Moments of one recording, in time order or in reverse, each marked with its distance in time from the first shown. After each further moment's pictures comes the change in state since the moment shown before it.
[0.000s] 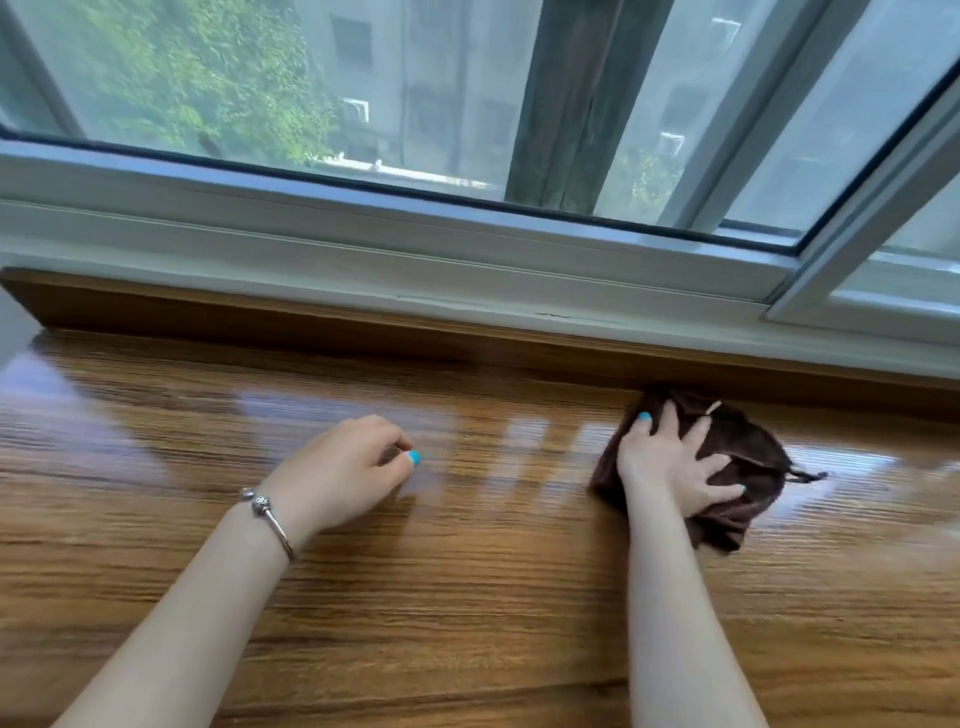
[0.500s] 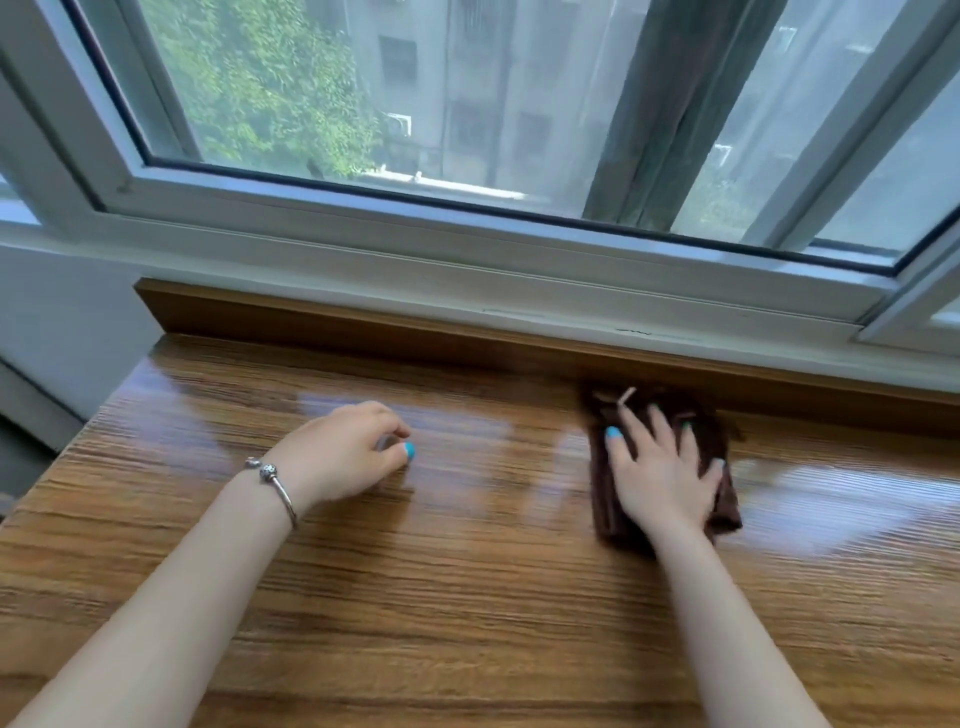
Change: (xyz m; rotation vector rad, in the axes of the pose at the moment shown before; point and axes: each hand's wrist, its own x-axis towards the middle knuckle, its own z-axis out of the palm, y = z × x) left_hand -0.022 -0.066 -0.050 0.138 -0.046 -0.109; right_hand -0.053 -0.029 0.029 -0.098 -0.057 -0.489
